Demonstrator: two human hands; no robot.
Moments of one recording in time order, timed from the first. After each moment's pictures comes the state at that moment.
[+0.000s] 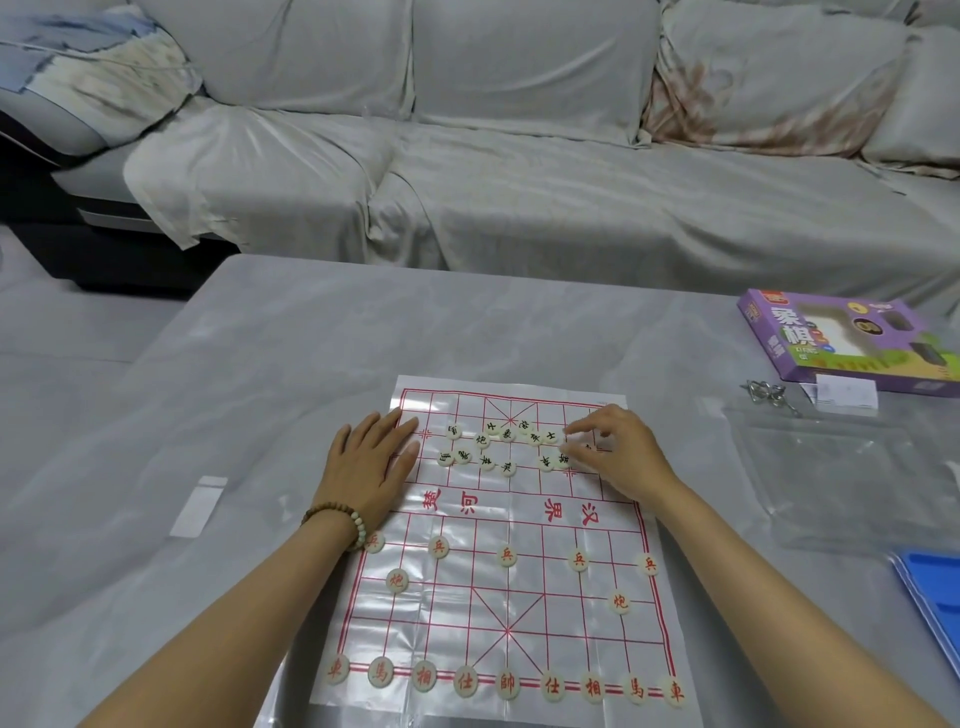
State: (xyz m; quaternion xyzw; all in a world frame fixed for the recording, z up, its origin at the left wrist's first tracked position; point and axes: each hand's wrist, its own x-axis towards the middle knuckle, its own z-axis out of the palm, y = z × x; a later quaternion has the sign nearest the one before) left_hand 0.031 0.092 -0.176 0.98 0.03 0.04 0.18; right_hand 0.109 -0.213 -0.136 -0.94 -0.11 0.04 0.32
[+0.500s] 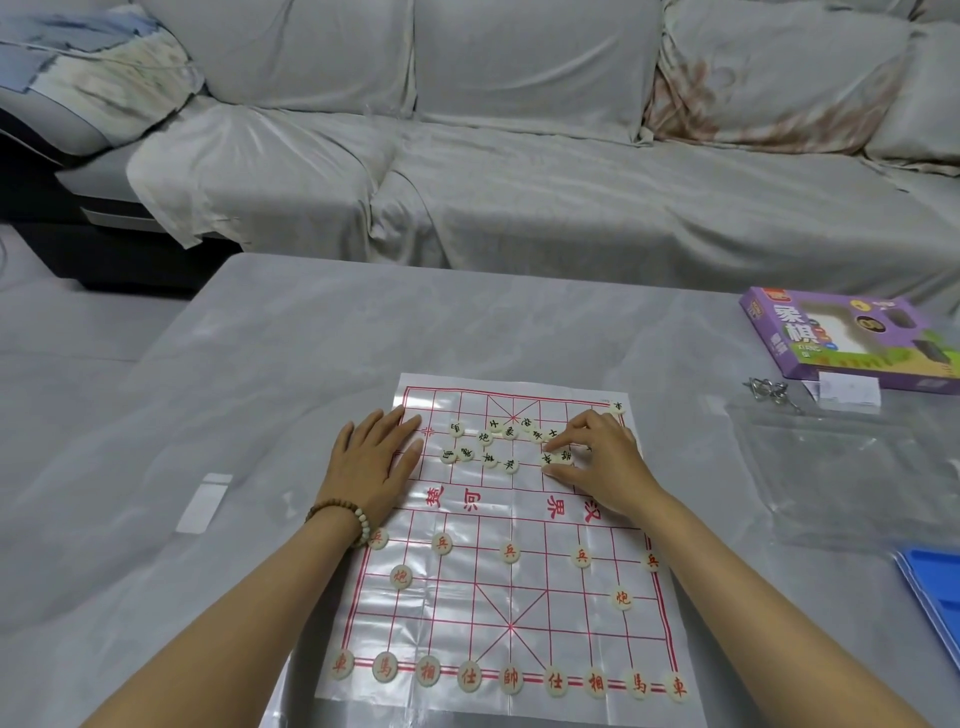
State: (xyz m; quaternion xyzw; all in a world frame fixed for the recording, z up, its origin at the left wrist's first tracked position) left_hand 0.031 0.093 -0.176 0.98 0.03 0.04 0.19; right_hand 0.093 -0.194 -0.135 -0.95 -0.17 0.05 0.25
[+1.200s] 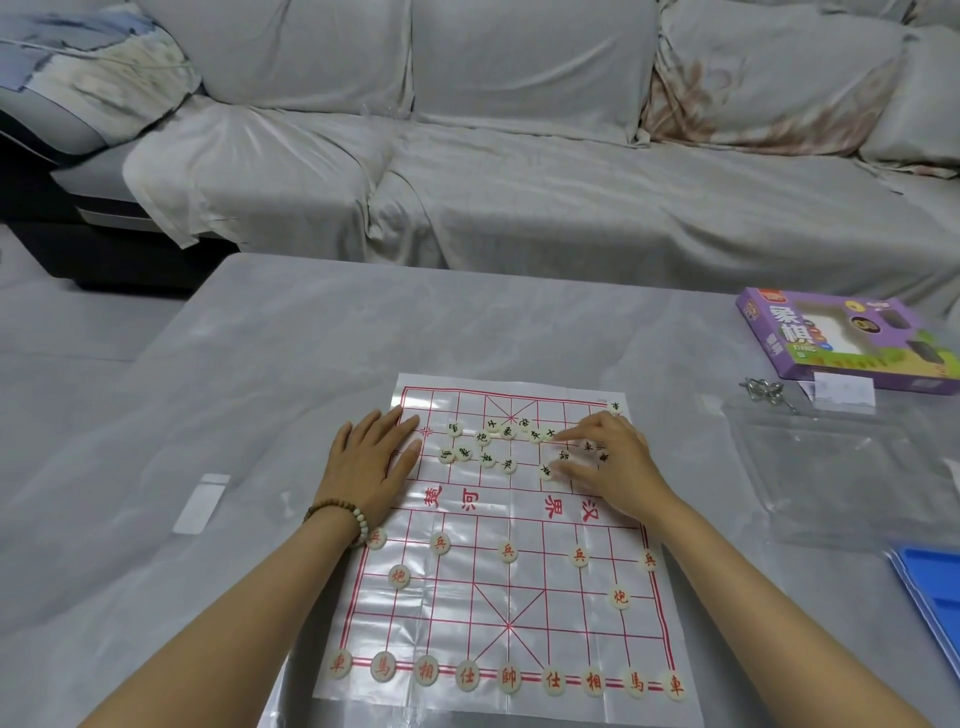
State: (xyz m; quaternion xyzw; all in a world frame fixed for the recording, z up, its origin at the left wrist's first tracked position) left_hand 0.029 0.091 -0.174 0.98 0.03 0.04 0.19; right_hand 0.087 -0.208 -0.131 -0.94 -0.15 0.04 0.30
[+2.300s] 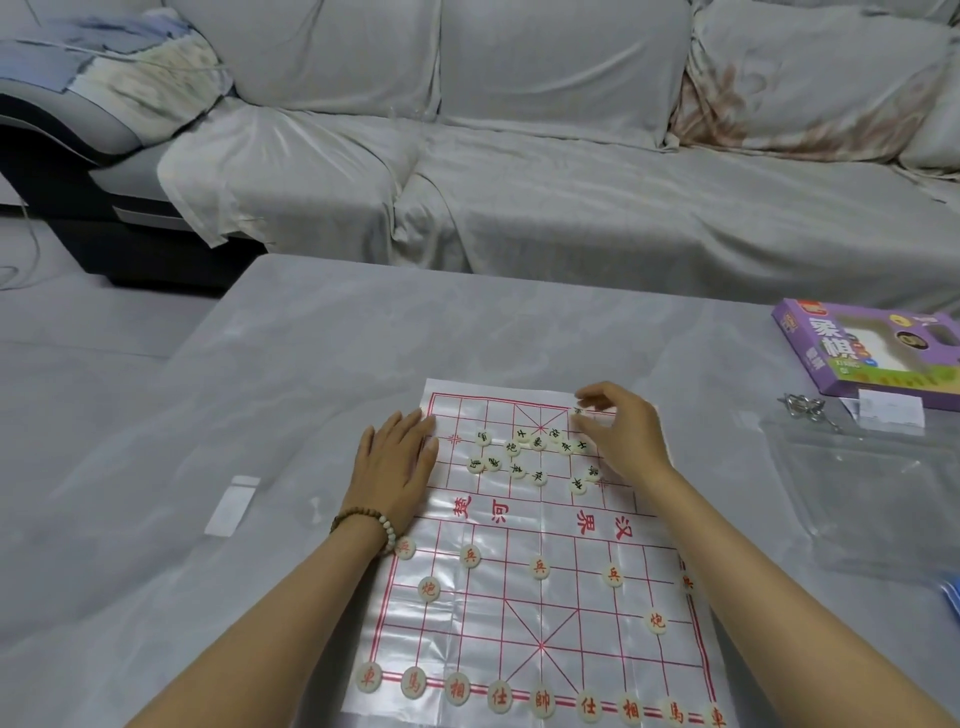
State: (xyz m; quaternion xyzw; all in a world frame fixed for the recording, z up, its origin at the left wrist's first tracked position) left_hand 0.029 0.092 -0.170 0.96 0.06 0.08 0.27; right_hand 0.122 -0.164 -0.120 -0.91 -0.07 -0.03 0.40
